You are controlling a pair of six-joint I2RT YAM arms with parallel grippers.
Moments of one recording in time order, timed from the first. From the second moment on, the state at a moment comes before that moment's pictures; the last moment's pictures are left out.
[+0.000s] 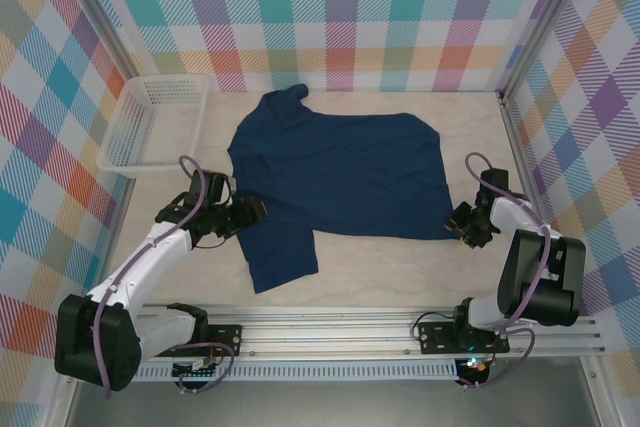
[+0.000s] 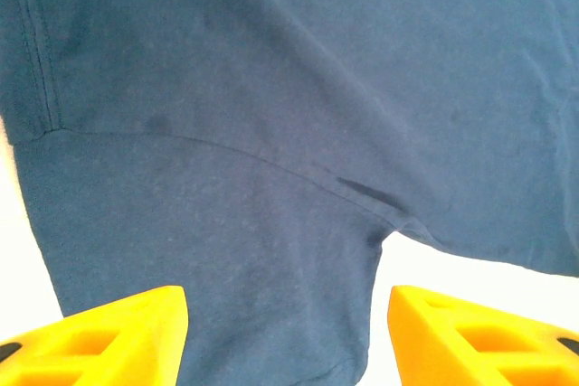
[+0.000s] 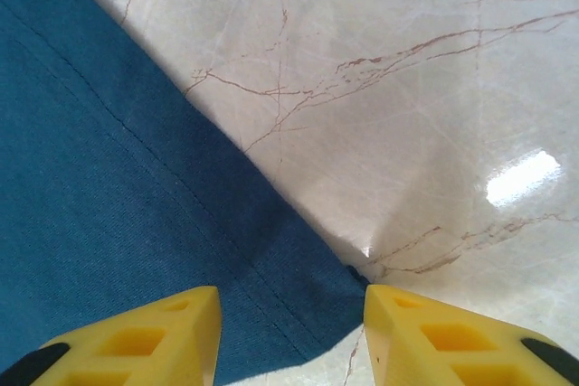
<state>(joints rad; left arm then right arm) -0.26 1.11 0.73 -0.58 0.29 -0.68 -0.20 1.42 0.73 -0.66 -0.17 0.53</state>
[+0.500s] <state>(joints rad) -0.26 1.09 0.74 -0.59 0.29 -0.68 -0.20 1.38 0.71 -0.68 -0.17 0.55</state>
